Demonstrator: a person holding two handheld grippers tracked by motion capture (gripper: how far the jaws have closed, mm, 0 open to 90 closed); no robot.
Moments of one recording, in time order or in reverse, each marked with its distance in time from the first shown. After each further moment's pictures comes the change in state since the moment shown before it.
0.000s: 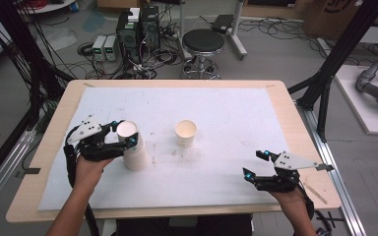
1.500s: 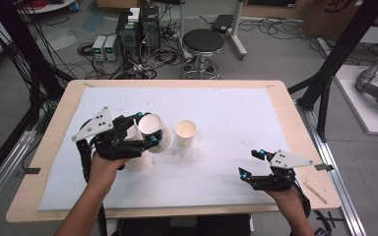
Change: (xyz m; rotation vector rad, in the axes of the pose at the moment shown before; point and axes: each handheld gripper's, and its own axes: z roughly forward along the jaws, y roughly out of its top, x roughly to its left) left arm -0.059 0.050 0.018 -0.175 -0.270 0.021; right arm 0.005 0.007 0.008 -0.005 0.035 -0.011
